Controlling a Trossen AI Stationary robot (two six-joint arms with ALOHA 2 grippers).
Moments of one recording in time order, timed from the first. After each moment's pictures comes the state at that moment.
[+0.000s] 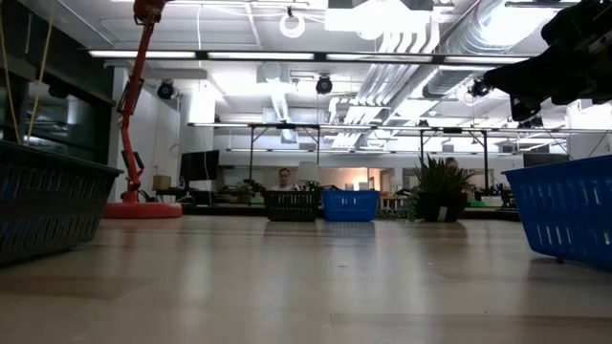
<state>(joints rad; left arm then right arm) -1.07 1.65 1.27 -1.27 -0.16 -1.30 0.16 0.02 0.01 0.04 0.23 0.07</state>
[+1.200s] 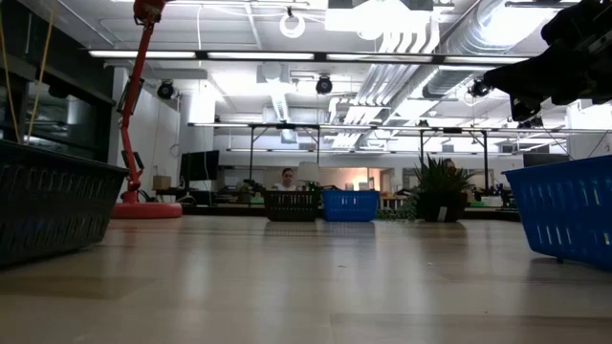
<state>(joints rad) -1.08 1.69 1.27 -1.22 -0.25 -1.20 0.16 0.02 0.01 0.04 0.23 0.07</state>
